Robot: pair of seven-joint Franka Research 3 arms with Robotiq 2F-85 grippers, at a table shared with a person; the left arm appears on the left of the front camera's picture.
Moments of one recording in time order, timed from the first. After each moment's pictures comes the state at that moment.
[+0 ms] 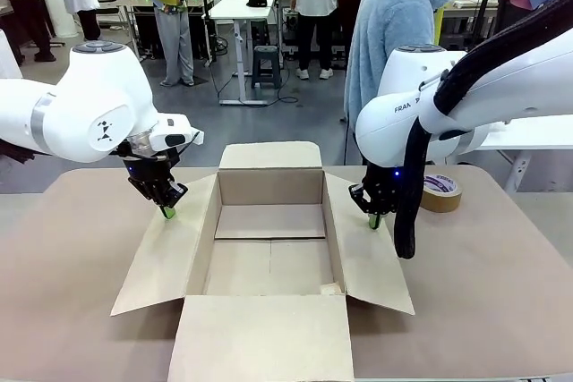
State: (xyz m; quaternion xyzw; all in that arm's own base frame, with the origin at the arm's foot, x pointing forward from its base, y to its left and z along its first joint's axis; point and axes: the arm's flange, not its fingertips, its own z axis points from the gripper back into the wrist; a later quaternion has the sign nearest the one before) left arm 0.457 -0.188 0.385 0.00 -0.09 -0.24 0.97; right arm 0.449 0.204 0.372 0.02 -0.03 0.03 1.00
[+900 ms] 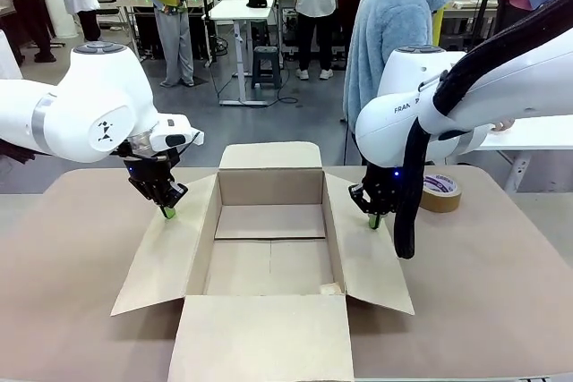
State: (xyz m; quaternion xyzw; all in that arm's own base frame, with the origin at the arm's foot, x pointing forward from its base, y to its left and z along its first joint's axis) left arm 0.457 -0.188 0.385 0.00 -0.09 -0.24 0.97; right arm 0.449 0.204 0.372 0.02 -0.03 0.03 1.00
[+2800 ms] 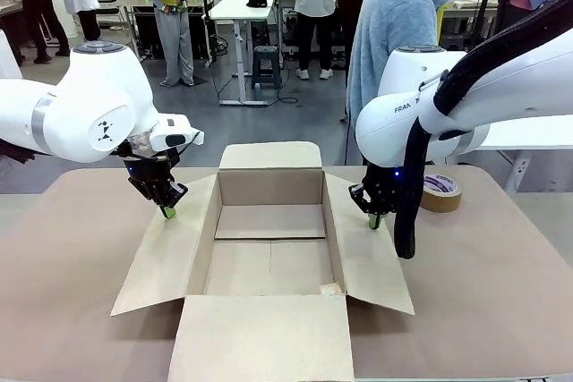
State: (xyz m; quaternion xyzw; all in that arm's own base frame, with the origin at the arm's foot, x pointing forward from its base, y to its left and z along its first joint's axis) left arm 0.457 -0.188 0.385 0.00 -0.09 -0.24 0.97; right arm 0.449 0.204 0.372 0.02 -0.03 0.03 1.00
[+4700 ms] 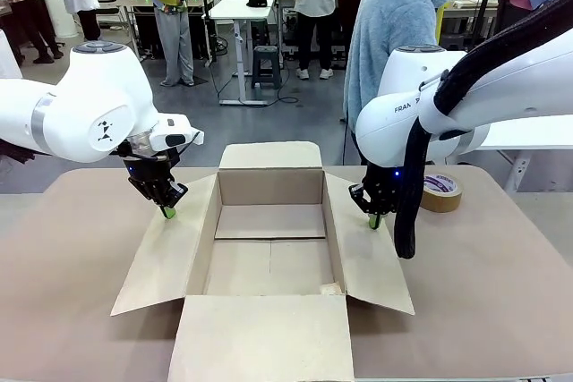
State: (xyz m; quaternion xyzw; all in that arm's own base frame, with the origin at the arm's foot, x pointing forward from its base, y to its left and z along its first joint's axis) left arm 0.457 -0.188 0.385 0.00 -0.09 -0.24 0.97; right arm 0.449 0.204 0.372 0.02 -0.03 0.03 1.00
